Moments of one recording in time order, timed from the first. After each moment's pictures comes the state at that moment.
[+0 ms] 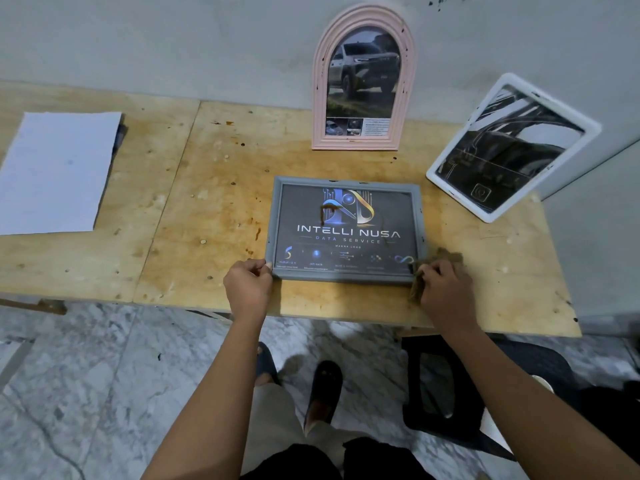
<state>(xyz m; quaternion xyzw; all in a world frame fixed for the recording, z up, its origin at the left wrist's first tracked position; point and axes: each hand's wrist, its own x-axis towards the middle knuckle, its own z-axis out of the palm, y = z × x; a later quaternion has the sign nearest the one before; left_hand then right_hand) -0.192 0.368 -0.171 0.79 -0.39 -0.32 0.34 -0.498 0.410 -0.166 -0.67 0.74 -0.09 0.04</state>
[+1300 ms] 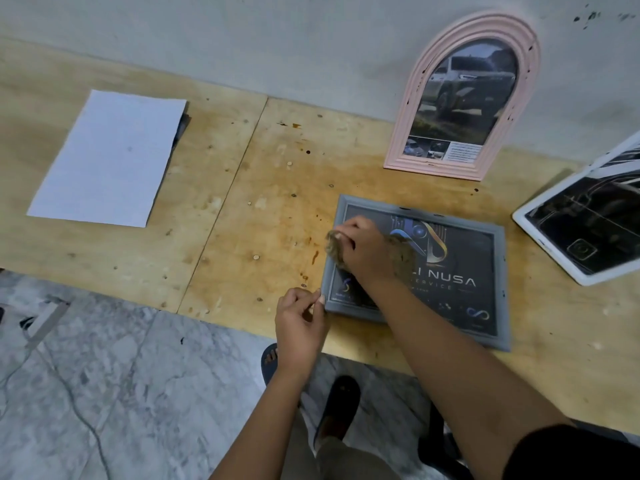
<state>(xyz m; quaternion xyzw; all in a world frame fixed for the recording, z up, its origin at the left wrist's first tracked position) -0.182 0.378 -0.187 0.72 -0.47 -0.30 0.41 -0.291 0.250 -0.180 -0.75 0.56 -0.28 0.21</state>
